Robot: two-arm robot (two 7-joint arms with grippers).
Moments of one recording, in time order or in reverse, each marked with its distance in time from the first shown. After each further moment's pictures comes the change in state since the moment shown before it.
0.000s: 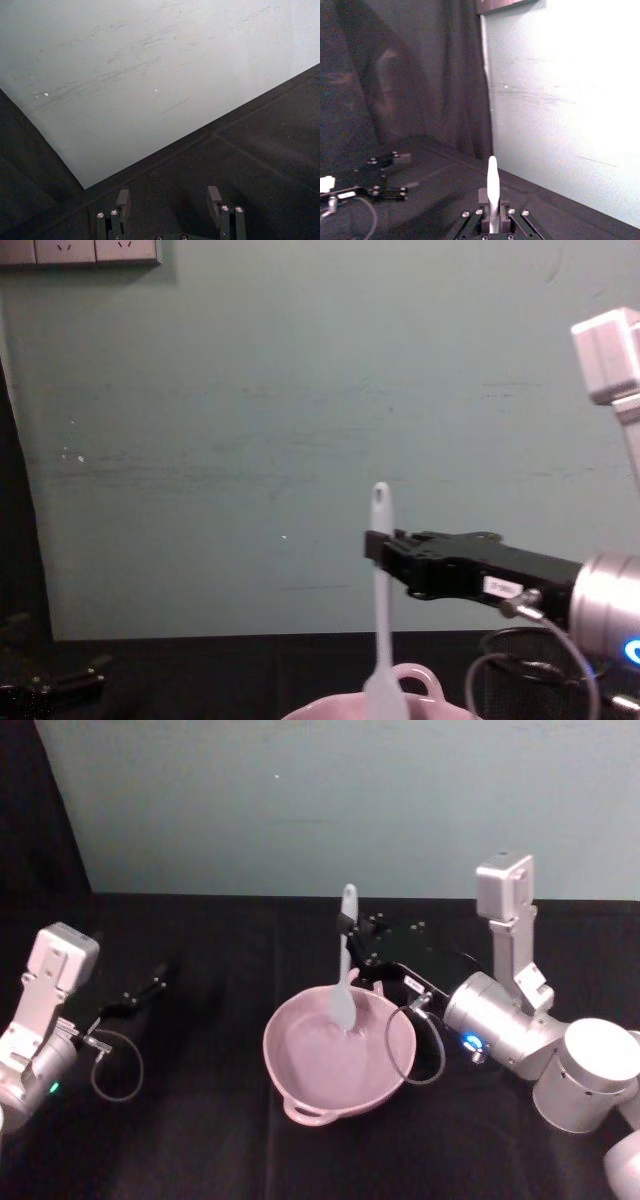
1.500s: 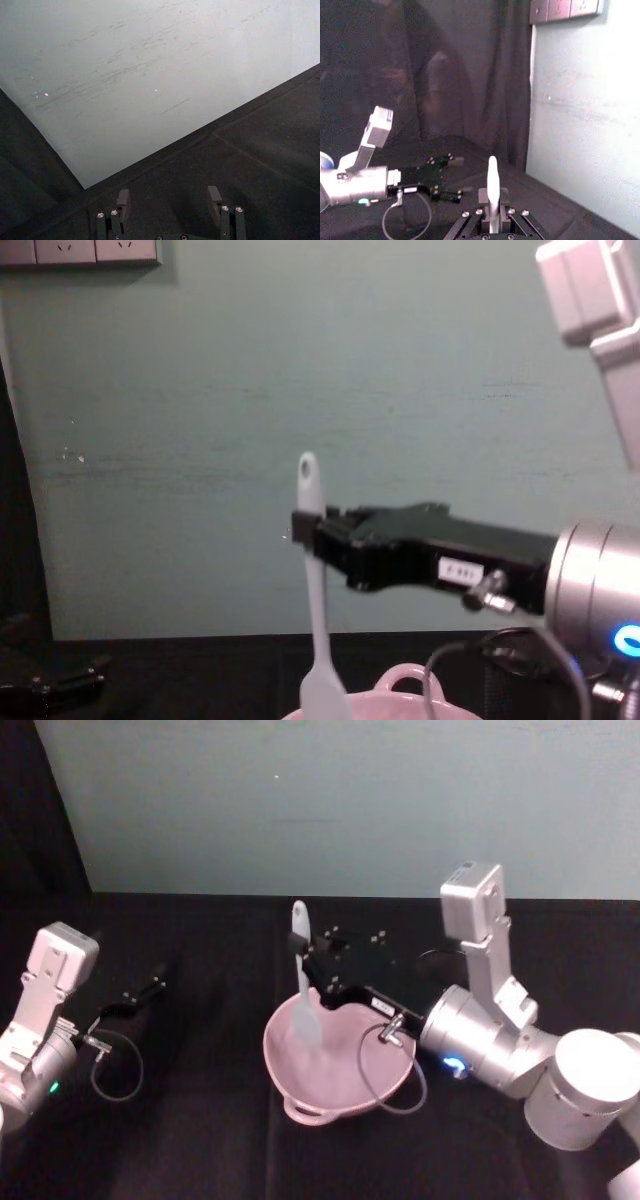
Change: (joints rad) left arm 0.000 0.000 0.000 0.000 0.000 0.000 0.000; right arm -0.055 0.043 -0.063 -0.194 -0.045 0.042 0.024
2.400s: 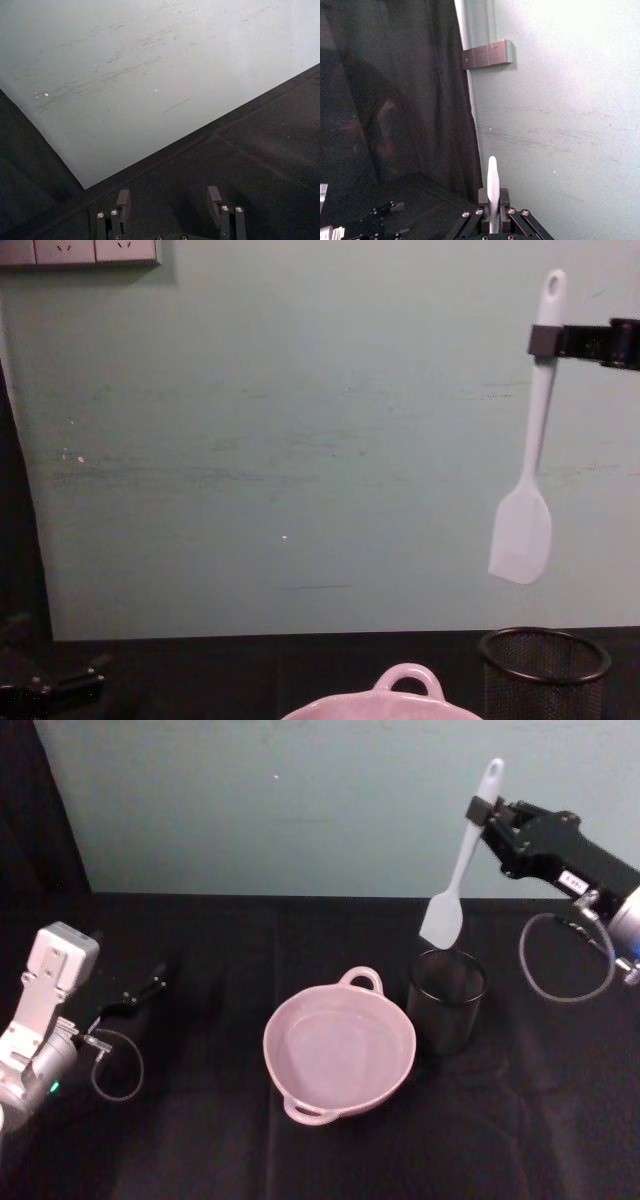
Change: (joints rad) left arm 0.000 0.000 0.000 0.000 0.000 0.000 0.000; right arm 0.042 0.196 0.279 -0.081 0.328 0.145 0.038
